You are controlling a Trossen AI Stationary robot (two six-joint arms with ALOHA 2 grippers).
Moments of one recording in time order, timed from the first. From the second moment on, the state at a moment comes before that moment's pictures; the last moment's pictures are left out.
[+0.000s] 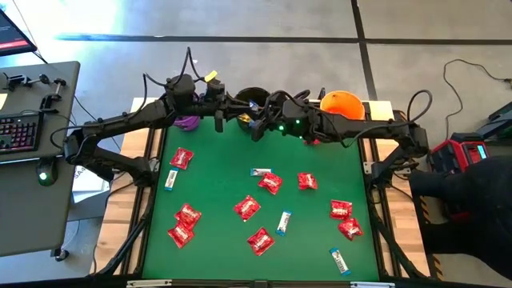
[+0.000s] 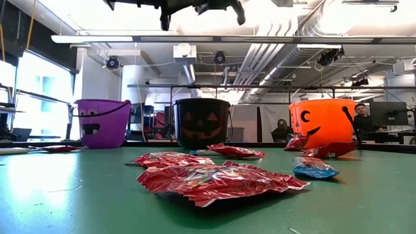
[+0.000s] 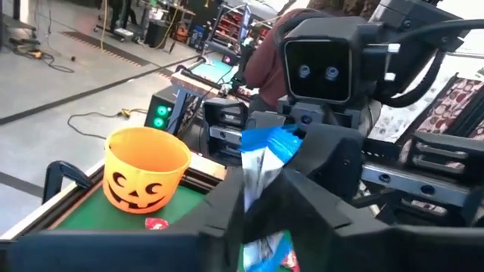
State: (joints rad) left arm 0.44 1.26 1.10 0.12 0.37 -0.35; right arm -0.11 1.62 1.51 -0.12 0.37 0.46
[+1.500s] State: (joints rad) left arm 0.57 1.26 1.10 0.10 0.12 -0.31; right arm -1.00 1.35 1.15 -1.04 0.08 0.28
